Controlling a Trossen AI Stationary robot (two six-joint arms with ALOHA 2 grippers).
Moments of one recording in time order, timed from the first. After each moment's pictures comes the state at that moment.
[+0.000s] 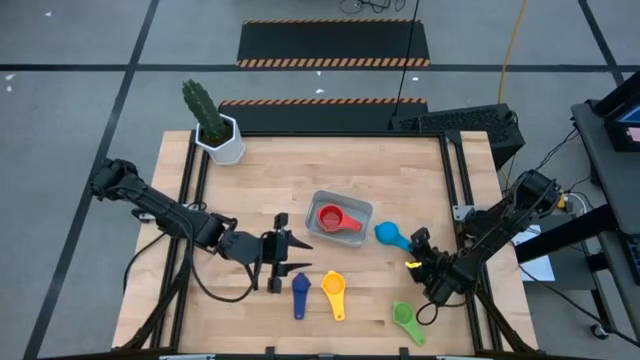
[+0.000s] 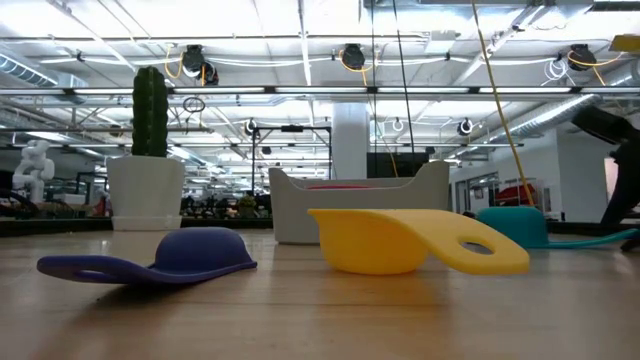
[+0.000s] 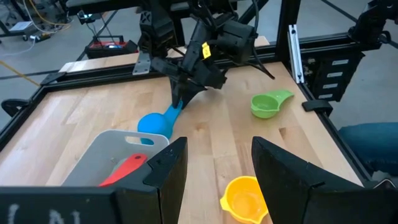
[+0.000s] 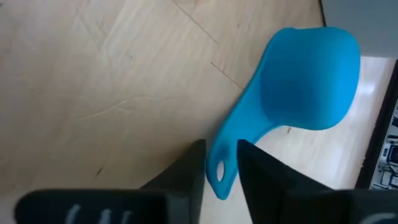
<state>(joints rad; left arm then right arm) -0.45 1.39 1.02 -0.03 -0.37 -0.05 0.87 1.49 0.49 -0.72 0.63 0.38</state>
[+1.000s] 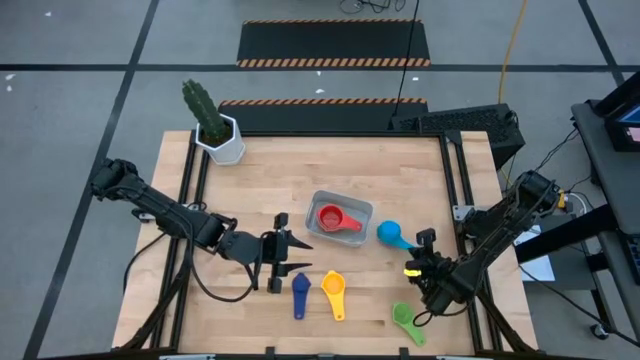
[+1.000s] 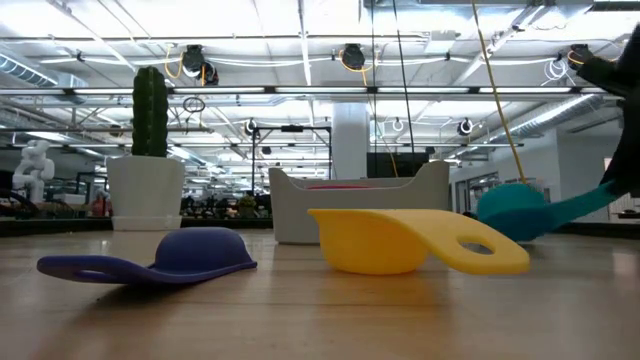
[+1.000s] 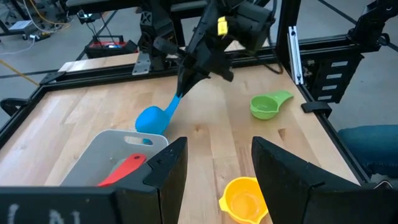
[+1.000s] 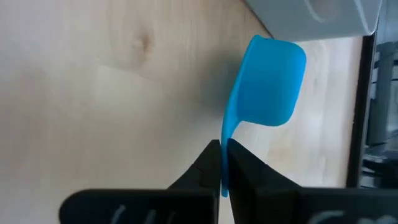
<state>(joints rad) -0.45 1.39 1.02 -0.03 -0.37 -0.06 0.88 1.49 0.75 -1.03 0.67 0.66</state>
